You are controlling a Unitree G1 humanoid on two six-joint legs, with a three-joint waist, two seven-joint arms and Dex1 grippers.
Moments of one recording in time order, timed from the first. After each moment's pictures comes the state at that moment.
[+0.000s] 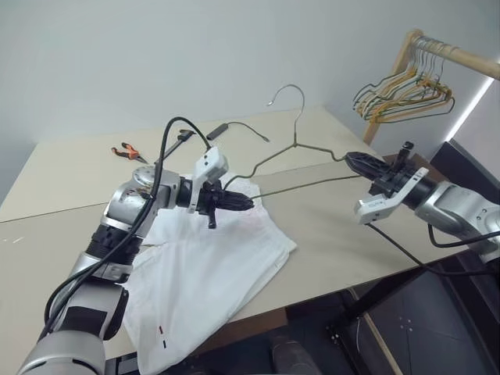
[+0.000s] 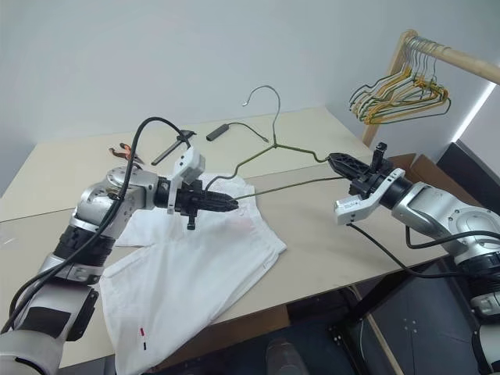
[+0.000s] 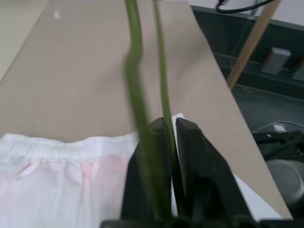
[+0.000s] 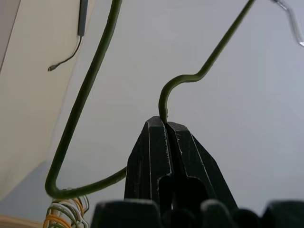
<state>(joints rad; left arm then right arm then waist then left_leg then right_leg) -0.79 0.57 -0.22 0.18 -0.37 0.64 -1.19 -0.56 -1.07 0.25 0.27 -0.86 -0.69 -0.16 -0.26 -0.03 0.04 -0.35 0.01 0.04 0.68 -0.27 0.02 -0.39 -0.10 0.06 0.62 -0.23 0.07</state>
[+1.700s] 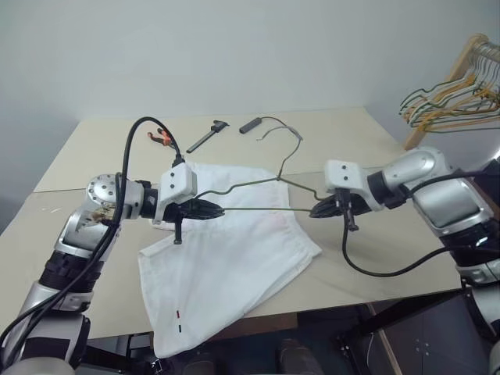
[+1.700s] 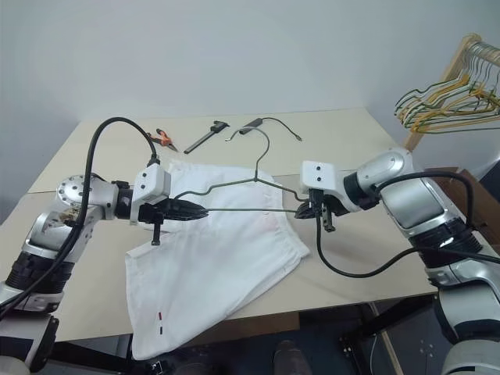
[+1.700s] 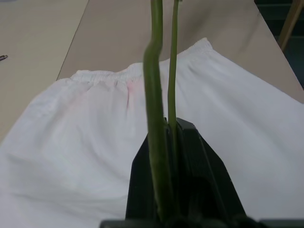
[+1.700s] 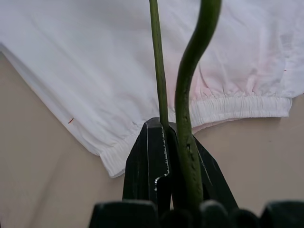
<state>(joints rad) -0.58 0.76 -0.14 -0.01 -0.32 0.35 -1.28 -0.81 -0.91 0.42 0.03 0.16 0.49 1.33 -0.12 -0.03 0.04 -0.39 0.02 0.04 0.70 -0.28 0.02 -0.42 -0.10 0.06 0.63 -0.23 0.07</state>
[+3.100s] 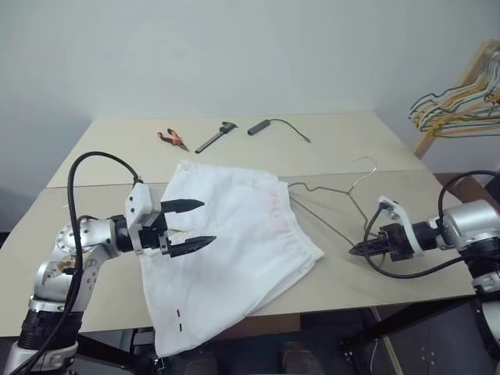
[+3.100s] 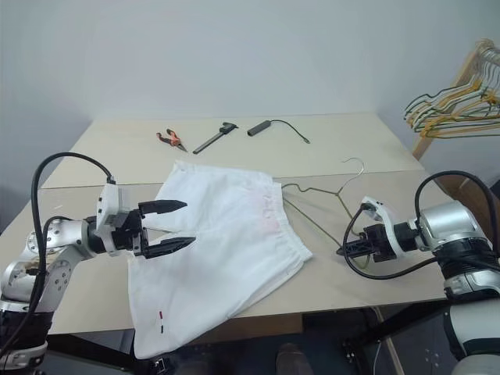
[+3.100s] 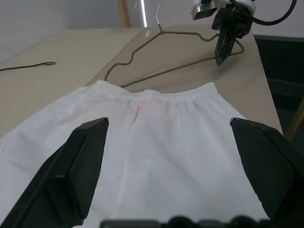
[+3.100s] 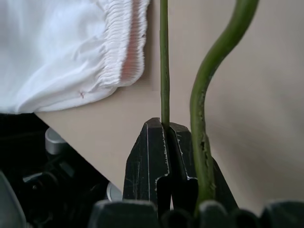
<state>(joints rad) -0.19 0.72 0.12 -0.23 -0.52 0.35 -1.13 -0.69 -0.96 0.34 0.43 0.38 1.20 1.38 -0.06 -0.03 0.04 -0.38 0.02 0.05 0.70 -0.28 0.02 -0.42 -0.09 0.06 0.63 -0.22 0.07</state>
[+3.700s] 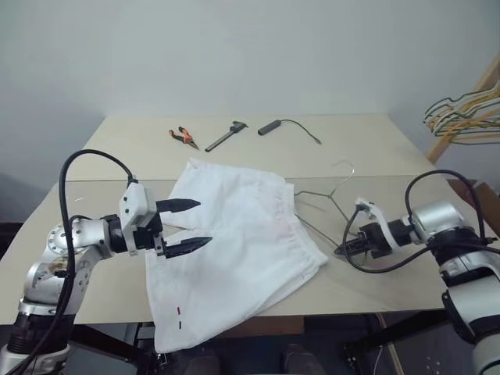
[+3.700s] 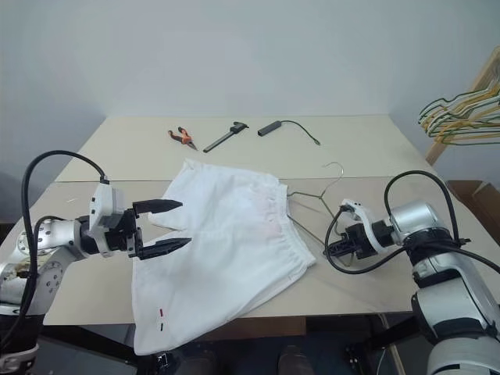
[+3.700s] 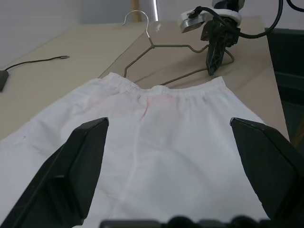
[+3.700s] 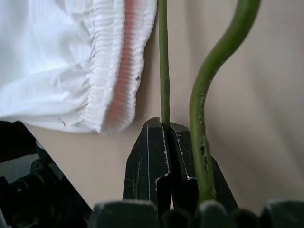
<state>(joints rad) -0.18 0.76 0.15 -0.26 -0.53 0.35 -1.12 -0.87 -0.76 0.42 0.78 0.22 1.02 1.39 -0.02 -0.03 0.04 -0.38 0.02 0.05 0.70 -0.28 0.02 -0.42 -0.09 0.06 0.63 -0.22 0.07</state>
